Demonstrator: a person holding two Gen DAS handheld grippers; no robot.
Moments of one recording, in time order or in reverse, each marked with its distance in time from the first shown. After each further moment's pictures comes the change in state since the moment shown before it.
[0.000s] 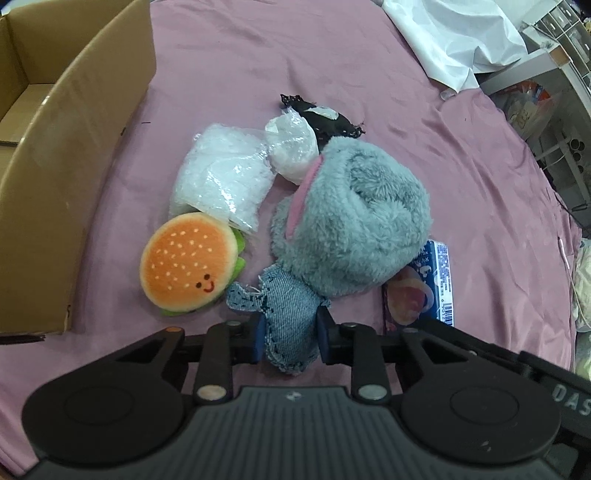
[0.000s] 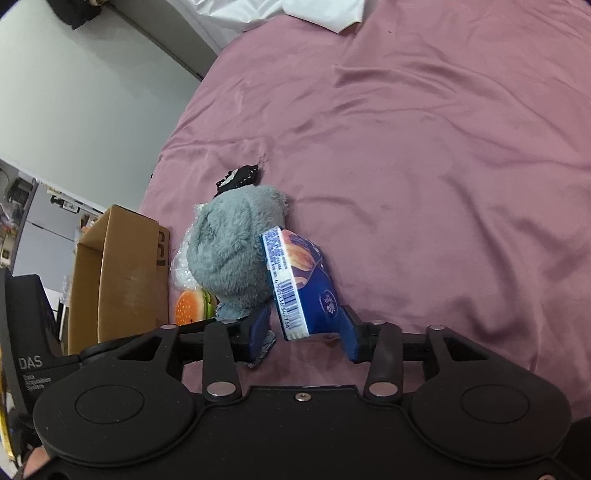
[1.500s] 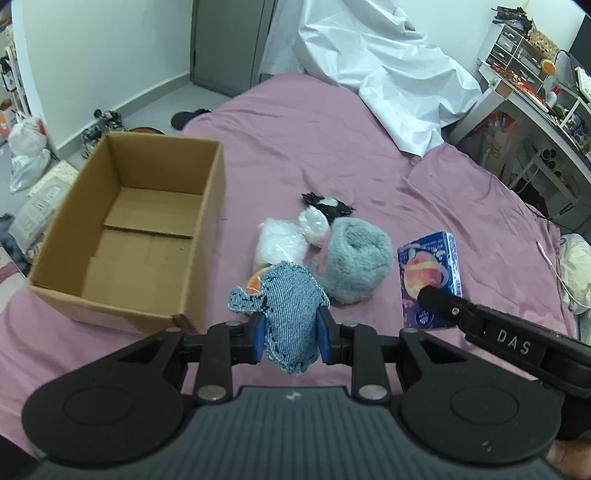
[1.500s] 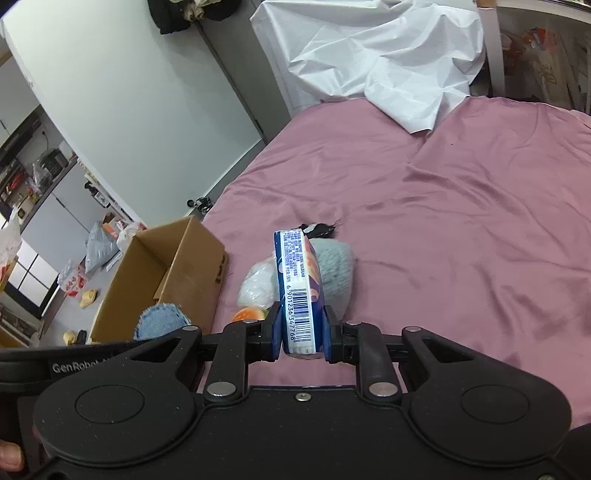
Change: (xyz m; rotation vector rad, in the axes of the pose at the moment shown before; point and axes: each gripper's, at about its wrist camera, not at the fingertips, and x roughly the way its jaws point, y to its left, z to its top) left arm -0.140 0.007 -0.040 0.136 -0.262 0.090; right arm -0.060 0.058 -0.029 -0.261 -0.231 0.021
